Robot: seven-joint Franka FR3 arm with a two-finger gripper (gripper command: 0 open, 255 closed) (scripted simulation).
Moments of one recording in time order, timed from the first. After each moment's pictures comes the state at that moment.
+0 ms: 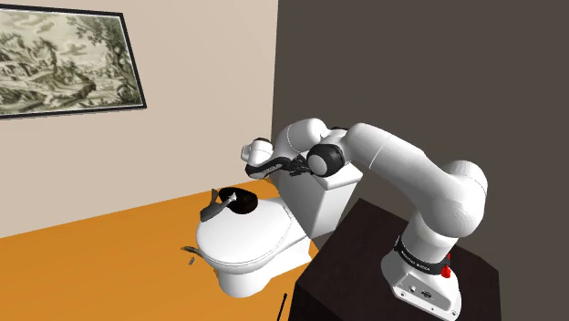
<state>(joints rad) -0.05 1.41 -0.09 -0.80 -0.79 1.17 0.90</state>
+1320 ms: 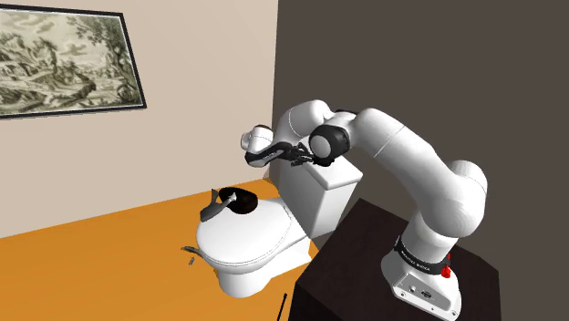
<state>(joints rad) -0.05 1.22 -0.08 -0.99 -0.81 1.17 0.90</state>
